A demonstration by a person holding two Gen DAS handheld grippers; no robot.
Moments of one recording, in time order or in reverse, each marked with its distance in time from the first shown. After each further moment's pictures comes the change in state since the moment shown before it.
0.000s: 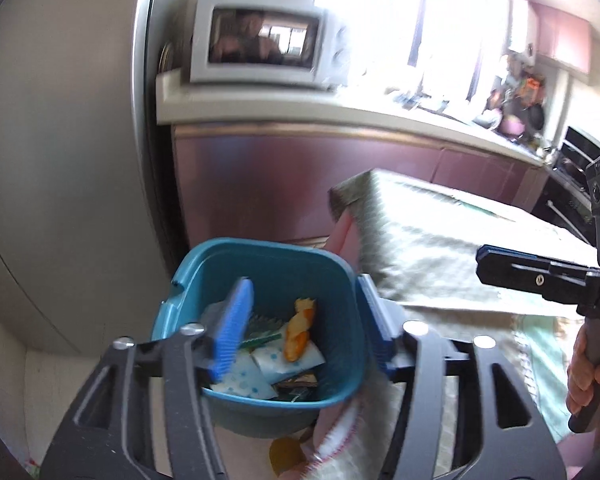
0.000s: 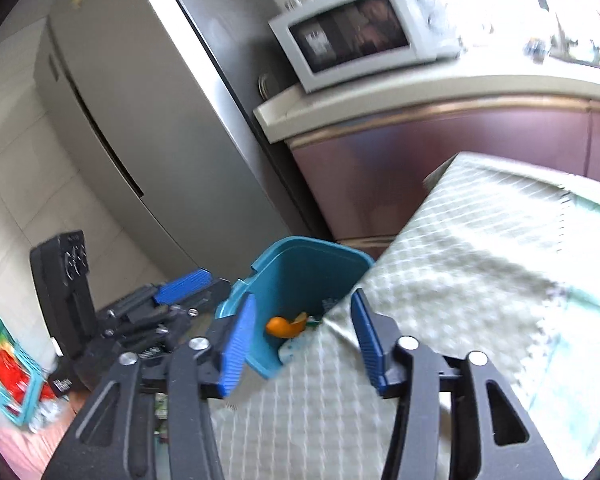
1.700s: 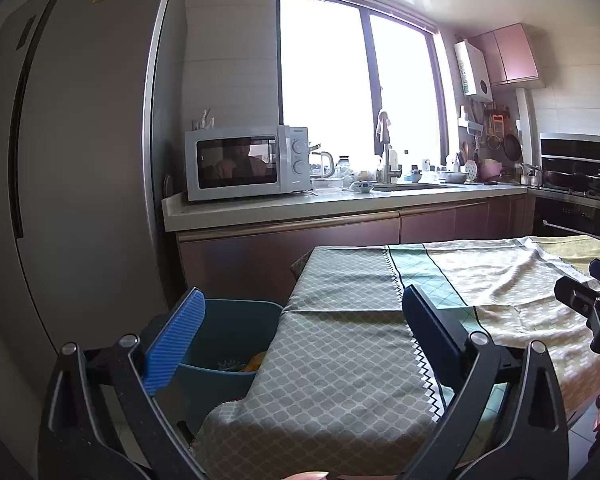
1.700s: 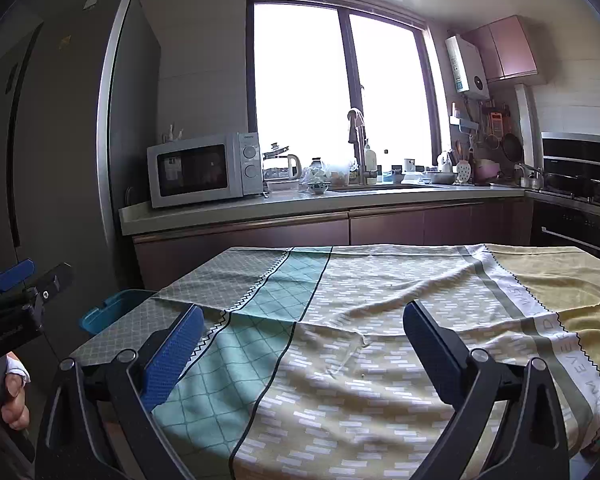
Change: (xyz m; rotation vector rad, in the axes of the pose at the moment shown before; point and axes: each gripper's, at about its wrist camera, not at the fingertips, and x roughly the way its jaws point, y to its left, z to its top) left arm -0.152 -0.137 -0.096 0.156 -0.407 0.085; right arm -0.211 0.001 -0.175 -0.044 -0.538 -0.688
